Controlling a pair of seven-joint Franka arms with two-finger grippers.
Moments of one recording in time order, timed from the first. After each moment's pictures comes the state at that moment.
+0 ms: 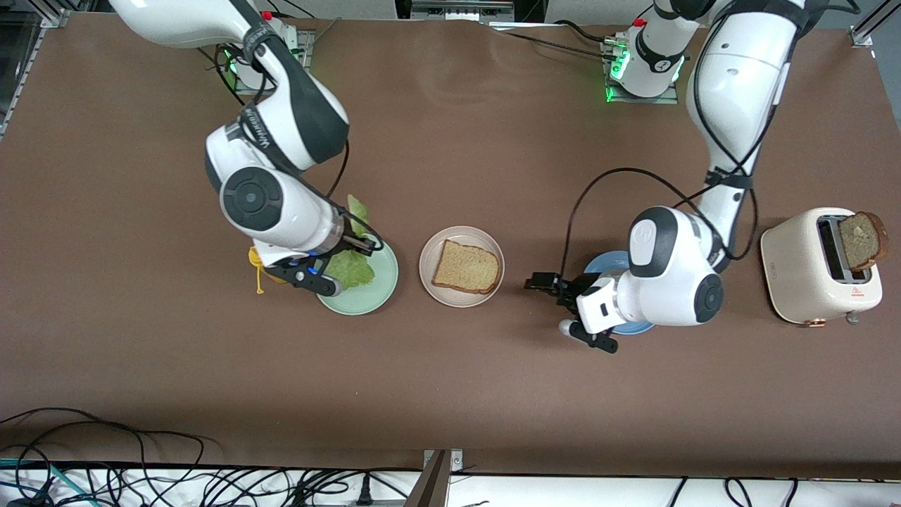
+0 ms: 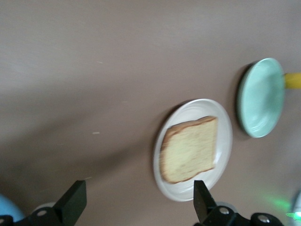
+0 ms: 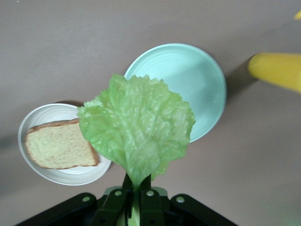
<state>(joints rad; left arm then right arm) -0.19 0.74 -0.11 -1.34 -0.46 1.96 0.27 0.27 0.61 0.33 -1.27 -0.02 1.76 0.95</state>
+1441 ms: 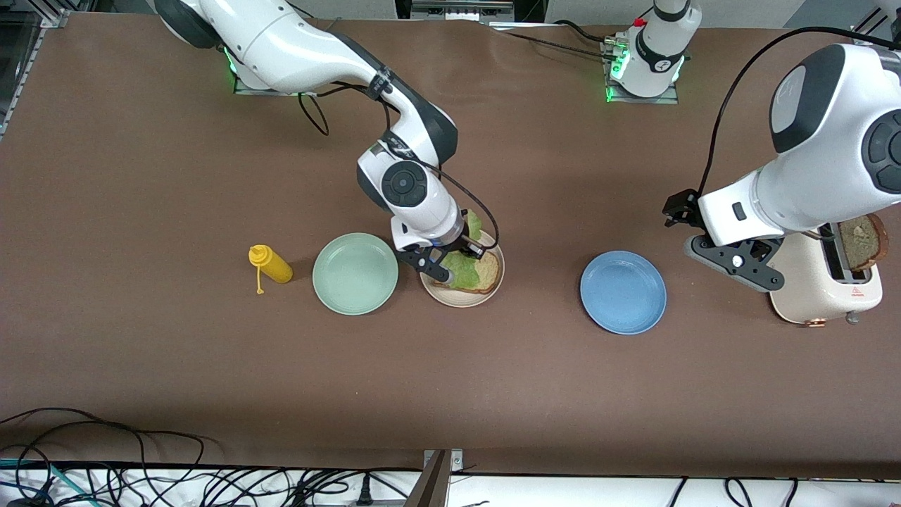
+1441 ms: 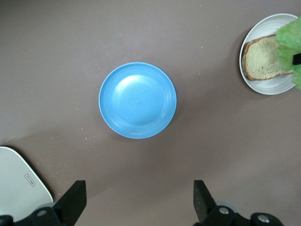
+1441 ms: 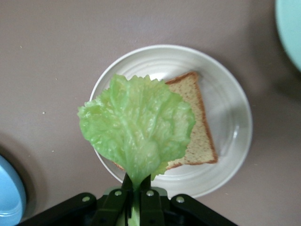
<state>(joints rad) -0.10 0.34 -0.10 -1.35 0.00 1.52 0.27 0.52 0.87 0.31 -1.27 -0.02 2.30 1.26</state>
